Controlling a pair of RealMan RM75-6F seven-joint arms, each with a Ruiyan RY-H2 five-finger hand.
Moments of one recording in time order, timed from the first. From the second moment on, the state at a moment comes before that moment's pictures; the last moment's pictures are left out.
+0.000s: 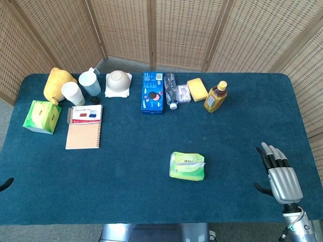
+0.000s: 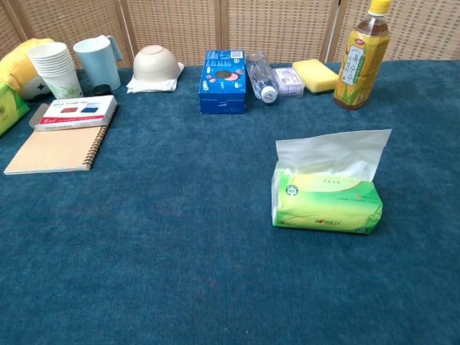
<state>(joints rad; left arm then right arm) -0.01 -0.92 -0.04 -1.83 1.44 1.57 0.17 0.11 -1.16 0.03 -1.68 -1.57 1.46 -0.17</state>
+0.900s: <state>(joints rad) -0.03 -0.92 -0.06 -1.85 1.42 1.54 0.19 0.34 -1.26 0.07 -1.73 -1.61 1.18 0.03</state>
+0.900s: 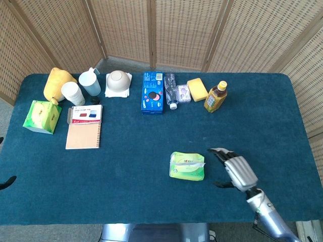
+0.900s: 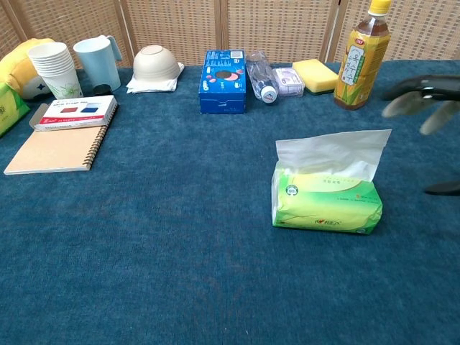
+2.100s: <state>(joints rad) -0.03 -0.90 -0.06 -1.84 1.39 1.51 0.14 0.47 -1.44 0.21 -1.73 -1.63 1.35 -0.12</state>
